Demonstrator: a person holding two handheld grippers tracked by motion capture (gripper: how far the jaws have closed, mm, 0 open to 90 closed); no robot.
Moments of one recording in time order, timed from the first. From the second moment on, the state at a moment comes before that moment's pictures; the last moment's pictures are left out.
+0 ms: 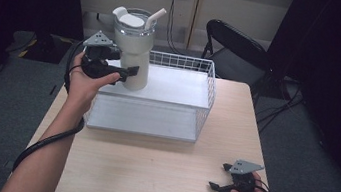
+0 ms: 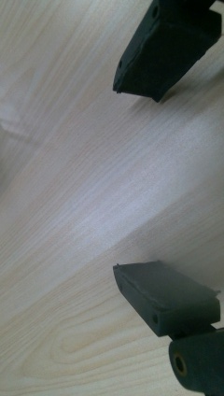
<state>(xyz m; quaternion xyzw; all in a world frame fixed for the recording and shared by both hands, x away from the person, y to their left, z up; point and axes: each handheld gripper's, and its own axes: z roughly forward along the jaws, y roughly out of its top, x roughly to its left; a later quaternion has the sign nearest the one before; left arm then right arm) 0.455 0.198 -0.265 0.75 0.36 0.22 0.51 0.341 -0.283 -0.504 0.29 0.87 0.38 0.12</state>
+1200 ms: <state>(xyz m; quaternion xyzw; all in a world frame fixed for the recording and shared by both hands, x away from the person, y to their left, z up) 0.393 0.199 -0.325 0.78 0.31 0.18 0.52 0.339 -0.284 -0.504 0.29 0.87 0.38 0.12</state>
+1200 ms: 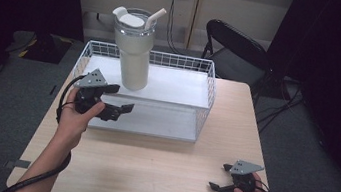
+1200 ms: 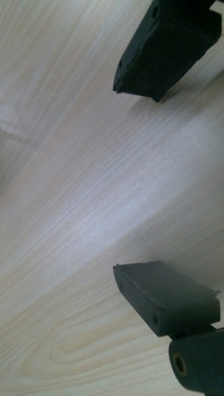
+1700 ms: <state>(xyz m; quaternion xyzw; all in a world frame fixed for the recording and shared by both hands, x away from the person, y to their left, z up) 0.380 0.197 -0.364 0.79 0.31 0.16 0.52 0.339 -0.284 -0.504 0.29 0.87 0.38 0.13</state>
